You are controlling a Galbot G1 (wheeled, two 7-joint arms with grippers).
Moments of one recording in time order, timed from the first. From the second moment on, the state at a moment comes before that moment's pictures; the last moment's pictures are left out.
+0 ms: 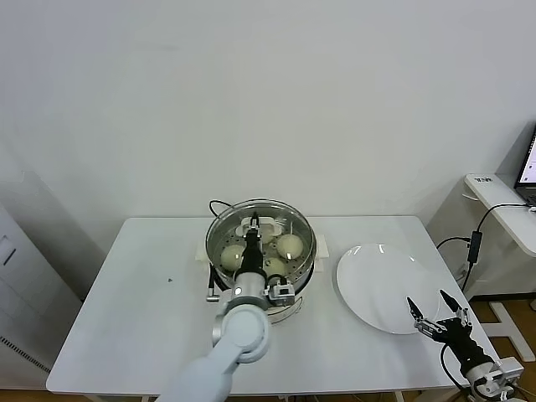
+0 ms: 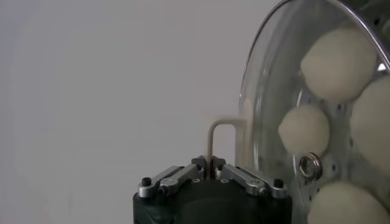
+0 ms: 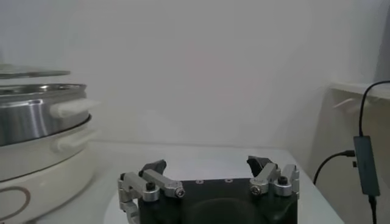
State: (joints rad) left arm 0.84 -1.39 0.19 -1.78 1.45 0.71 0.25; right arm -1.53 1.17 0.91 1.68 0.45 0.11 -0.44
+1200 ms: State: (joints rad) left arm 0.87 -1.43 0.18 -1.73 1.46 0.71 0.21; right arm -1.52 1.17 0.91 1.67 0.45 0.12 -0.46
